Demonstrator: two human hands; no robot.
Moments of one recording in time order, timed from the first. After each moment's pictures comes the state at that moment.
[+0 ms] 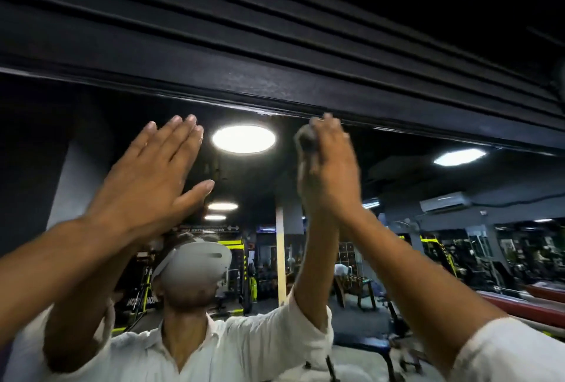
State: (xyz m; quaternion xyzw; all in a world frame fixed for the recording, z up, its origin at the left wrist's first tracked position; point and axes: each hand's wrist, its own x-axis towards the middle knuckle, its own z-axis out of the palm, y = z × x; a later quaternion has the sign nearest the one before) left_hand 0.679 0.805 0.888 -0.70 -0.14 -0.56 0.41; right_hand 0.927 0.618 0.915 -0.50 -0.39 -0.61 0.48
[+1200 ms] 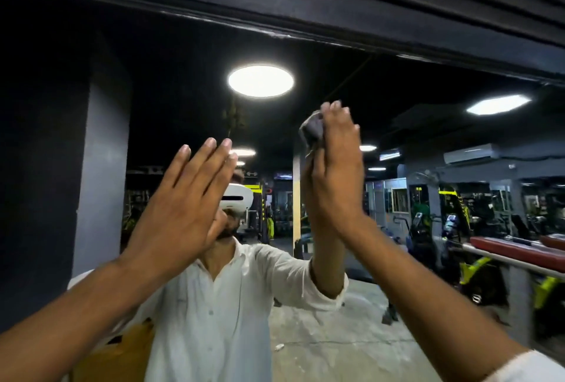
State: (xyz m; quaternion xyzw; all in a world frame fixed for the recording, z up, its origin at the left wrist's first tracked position) left_hand 0.703 0.781 0.749 -0.72 -0.12 -0.53 0.44; right_hand 0.909 0.626 0.800 -0.51 -0.42 -0.55 0.51
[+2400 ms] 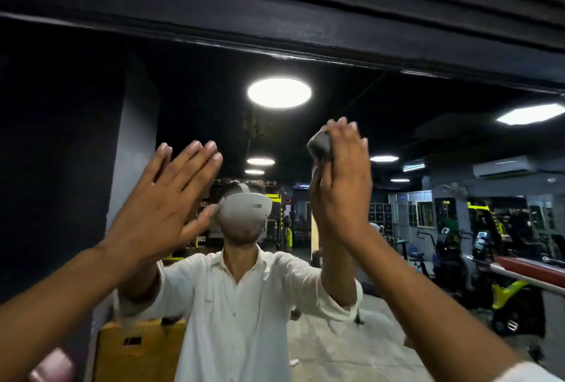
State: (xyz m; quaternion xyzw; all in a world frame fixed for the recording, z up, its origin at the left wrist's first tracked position) left_hand 0.669 0.797 0.769 -0.72 -0.15 -0.51 0.45; right_hand 0.916 0.616 0.805 -0.49 -0.44 -0.54 0.52
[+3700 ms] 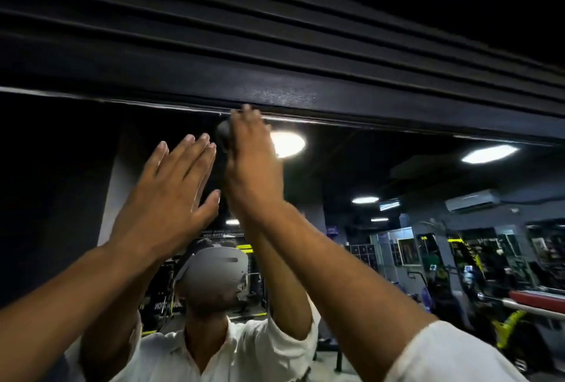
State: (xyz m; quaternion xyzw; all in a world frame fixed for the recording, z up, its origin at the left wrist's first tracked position) left_hand 0.531 0.908 0.874 -0.70 -0.16 -0.58 0.39; right_hand 0.645 0.796 0.919 -0.45 -0.49 -0.58 0.48
